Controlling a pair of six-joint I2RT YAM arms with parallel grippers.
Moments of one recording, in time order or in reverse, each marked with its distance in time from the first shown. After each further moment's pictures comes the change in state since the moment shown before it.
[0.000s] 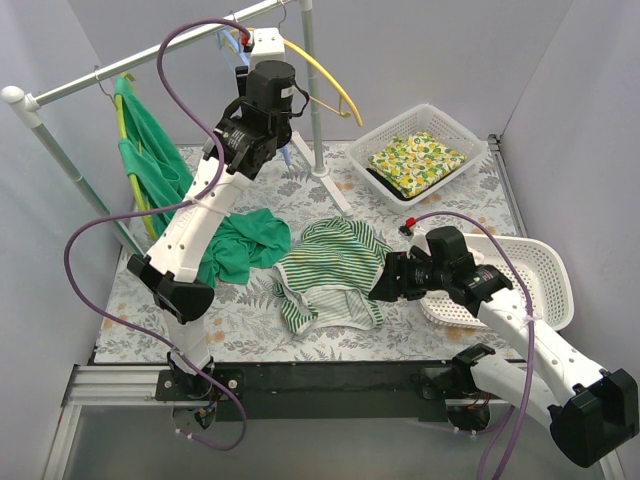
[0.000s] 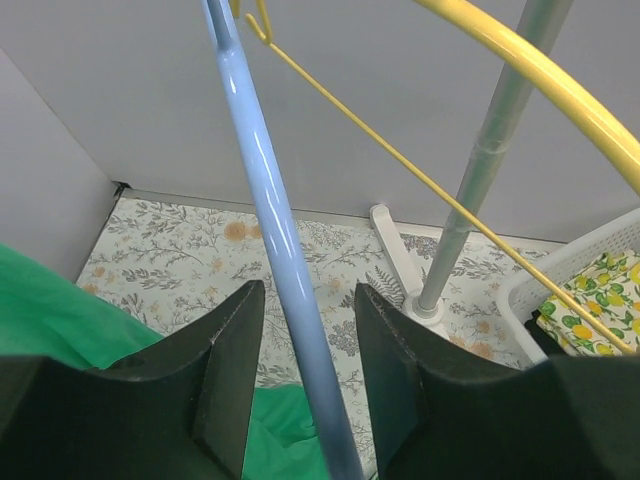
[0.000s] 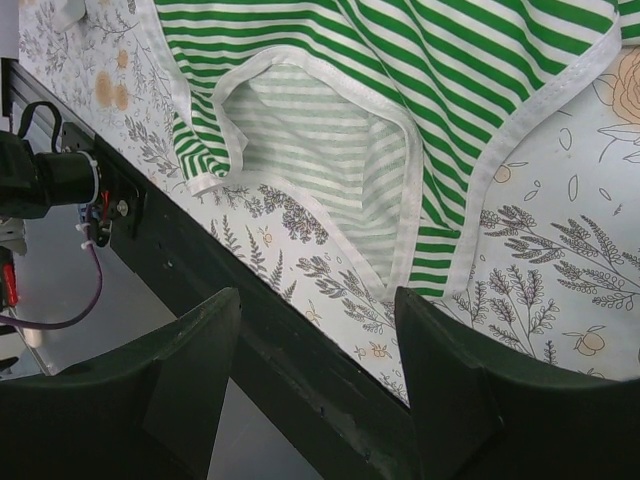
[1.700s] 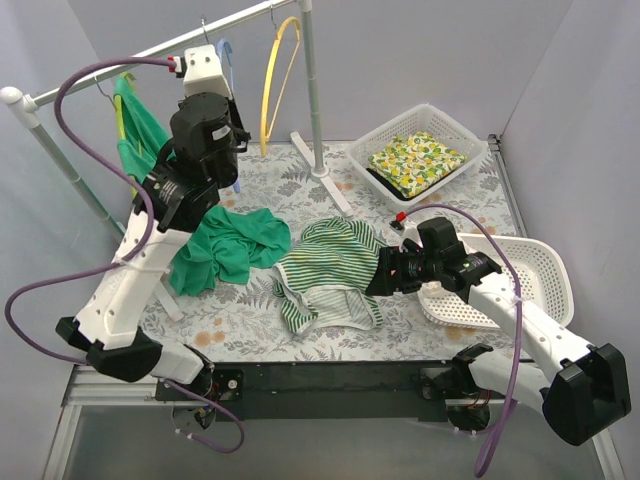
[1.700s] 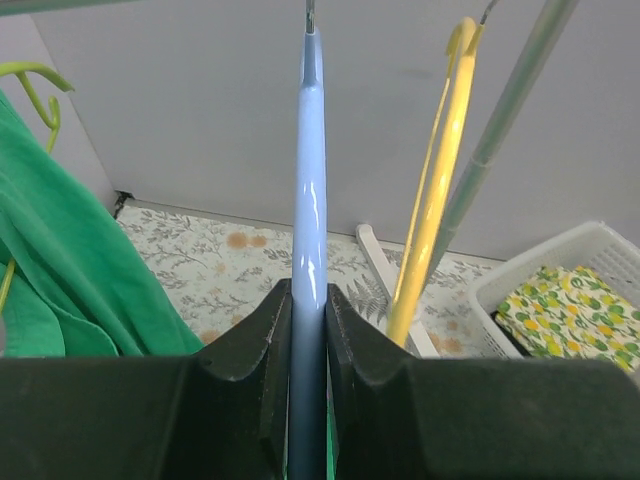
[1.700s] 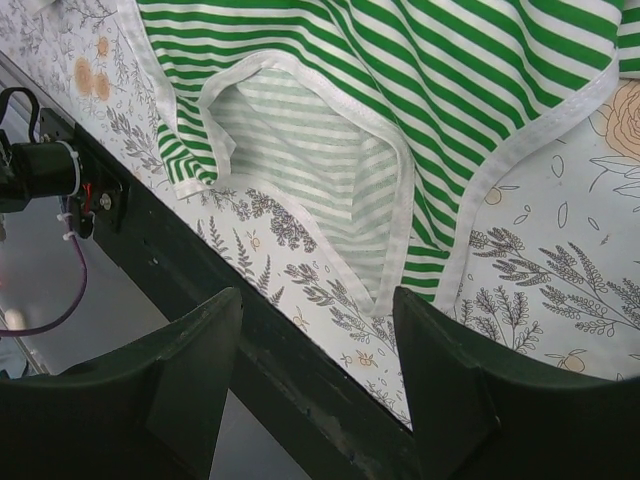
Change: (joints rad) left arm -0.016 -0.426 -0.383 0.121 0.015 -0.011; right arm 0.000 0.129 0.063 0.002 -0.014 -0.064
